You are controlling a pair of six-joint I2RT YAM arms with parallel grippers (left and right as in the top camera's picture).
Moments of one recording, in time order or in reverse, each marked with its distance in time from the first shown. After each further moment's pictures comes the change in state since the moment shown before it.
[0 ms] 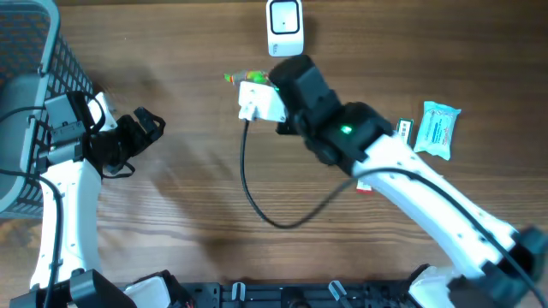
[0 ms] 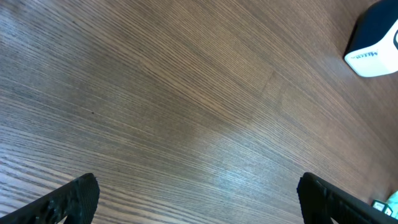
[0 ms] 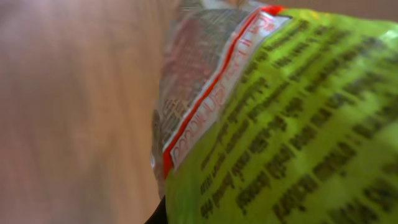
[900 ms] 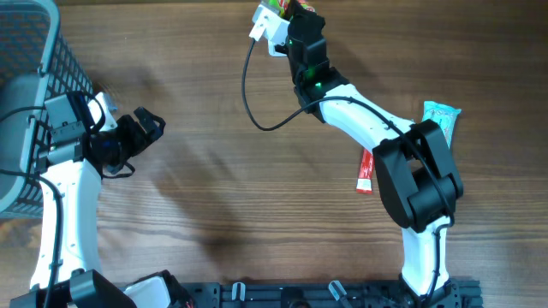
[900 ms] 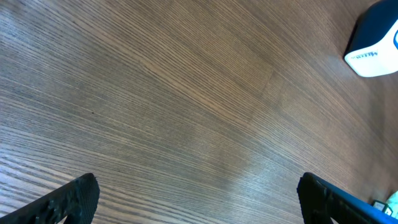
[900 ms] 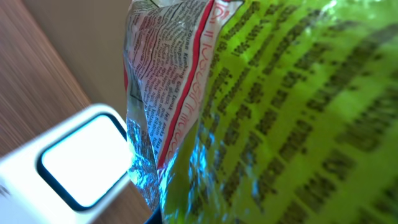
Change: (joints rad) left arm 0.000 0.000 0.000 0.000 0.000 0.000; right arm -0.235 0.531 0.035 1.091 0.056 -0.036
